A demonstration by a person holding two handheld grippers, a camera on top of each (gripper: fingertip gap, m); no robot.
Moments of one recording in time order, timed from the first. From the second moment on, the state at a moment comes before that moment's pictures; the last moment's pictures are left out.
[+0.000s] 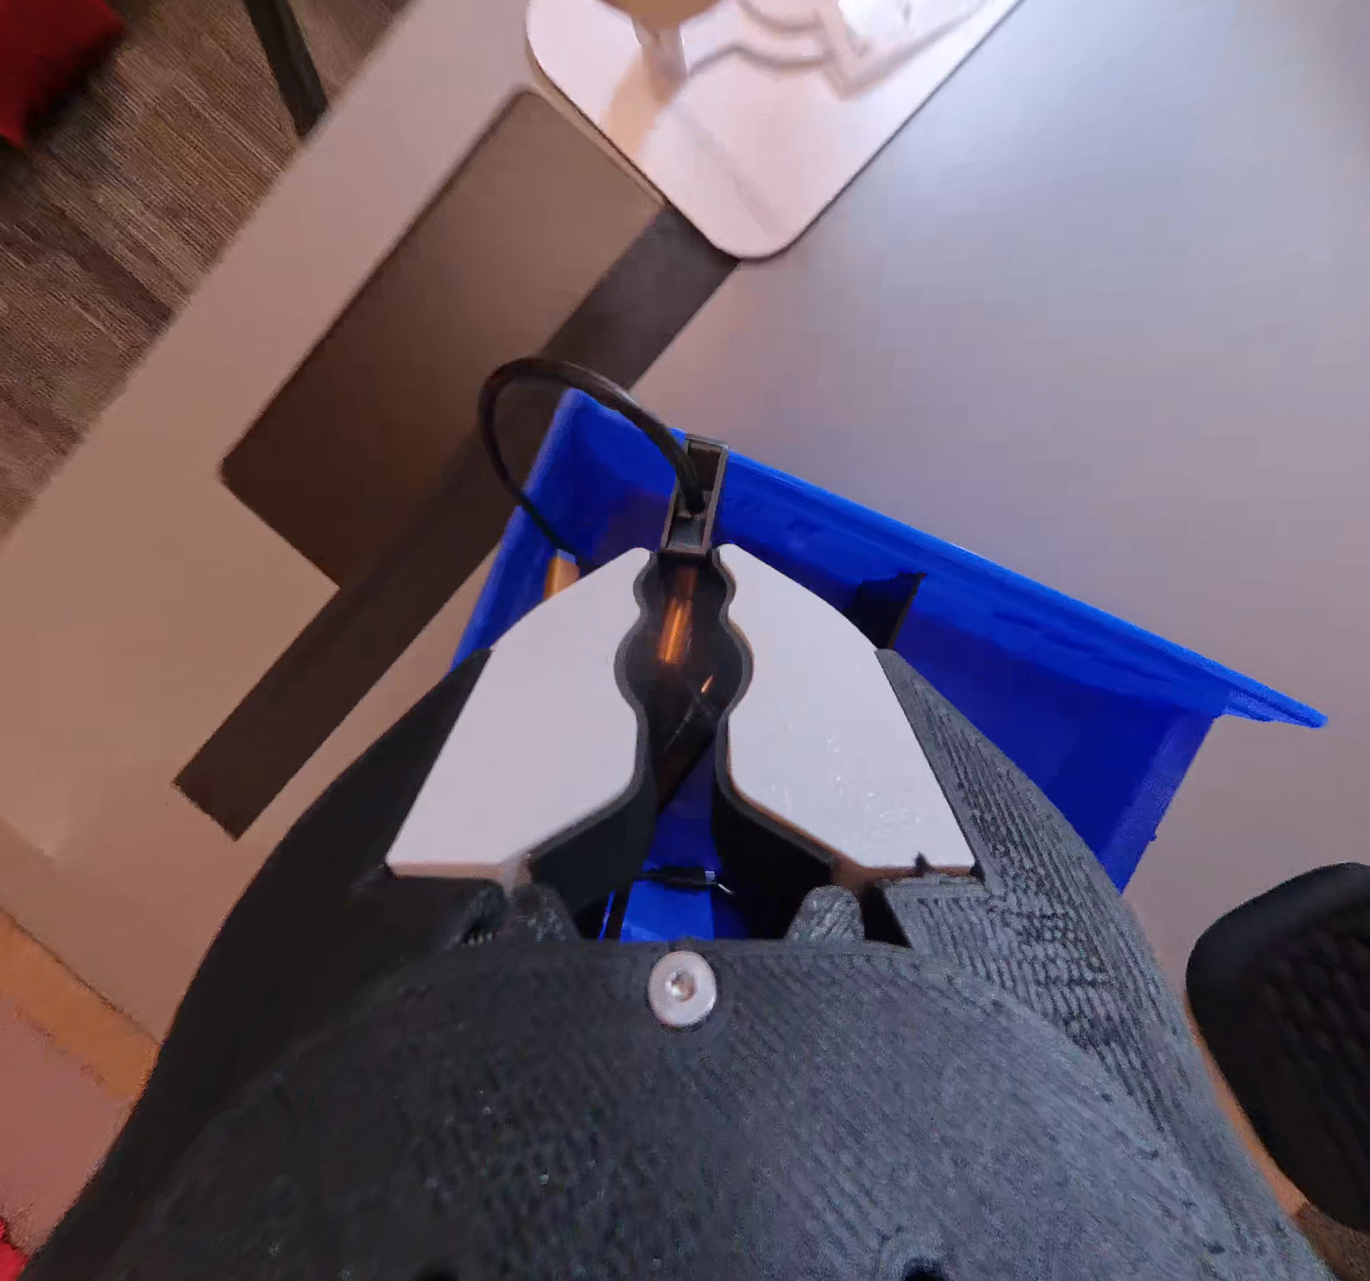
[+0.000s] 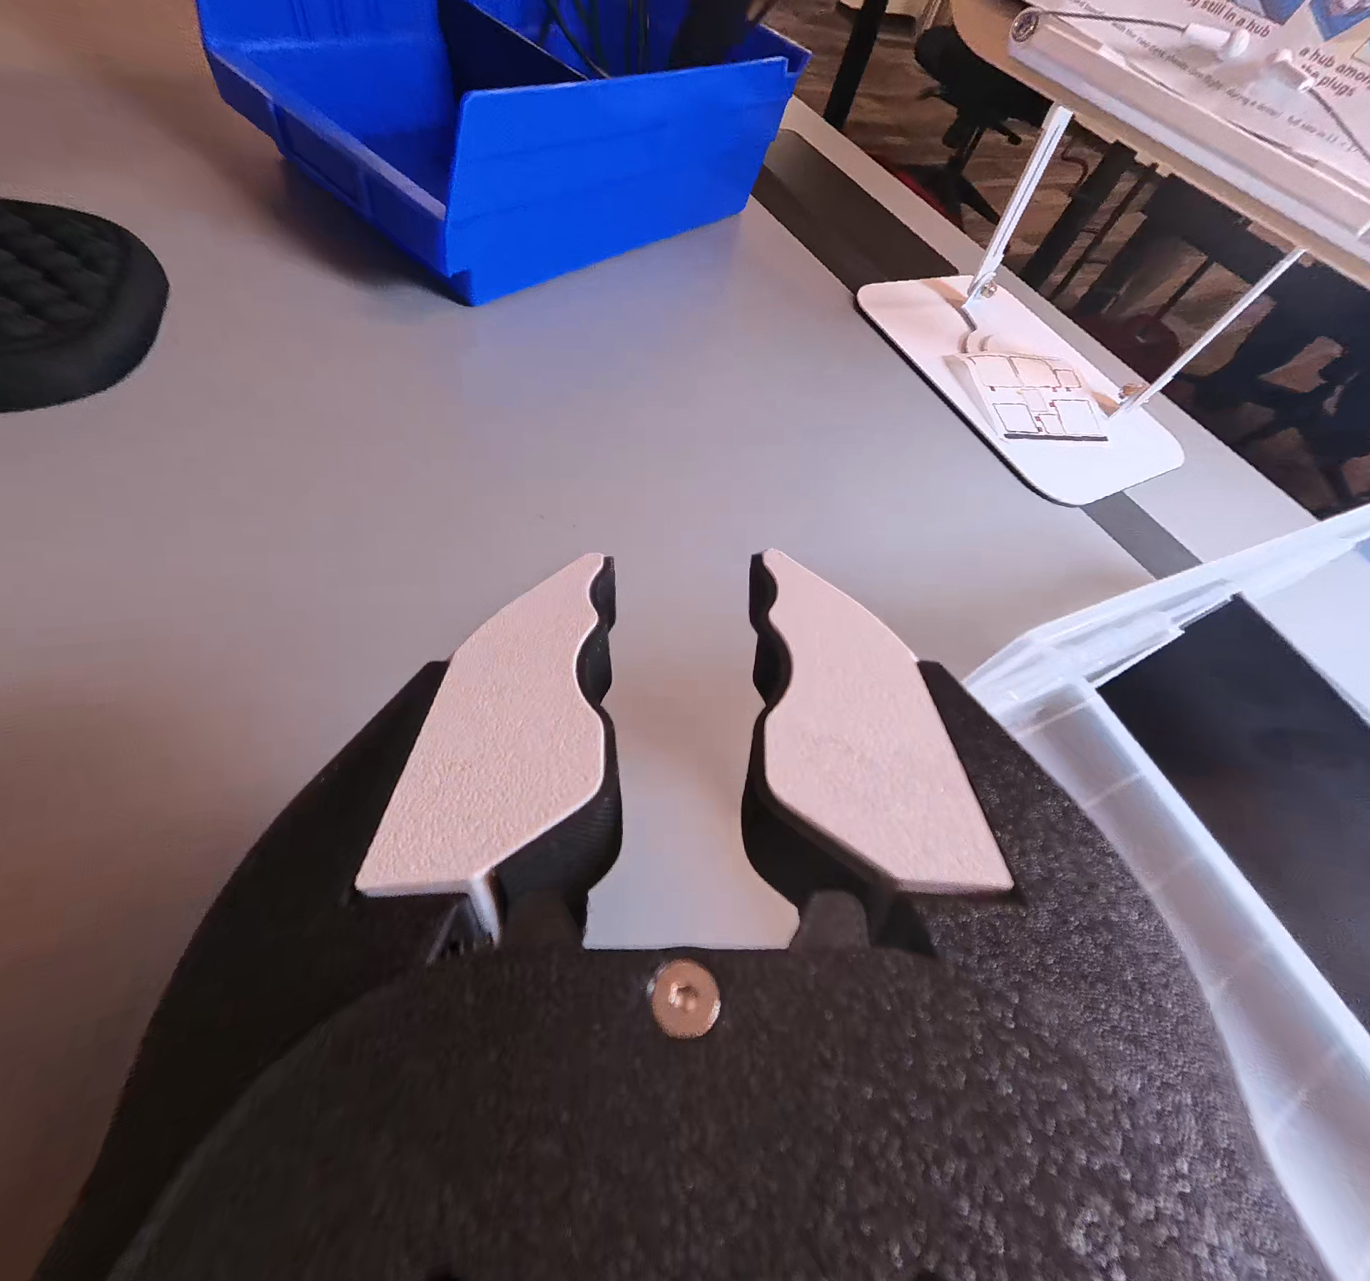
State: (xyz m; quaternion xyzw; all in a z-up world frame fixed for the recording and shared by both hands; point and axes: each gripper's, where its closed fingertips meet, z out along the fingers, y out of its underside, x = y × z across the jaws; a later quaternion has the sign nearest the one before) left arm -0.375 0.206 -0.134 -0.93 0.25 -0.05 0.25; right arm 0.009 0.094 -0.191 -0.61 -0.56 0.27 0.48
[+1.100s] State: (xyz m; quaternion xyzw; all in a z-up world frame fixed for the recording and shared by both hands) left arm -0.151 0.036 0.191 -0.69 0.43 -0.03 0.59; right arm -0.027 0.041 -0.032 -0.46 -0.55 0.27 0.65
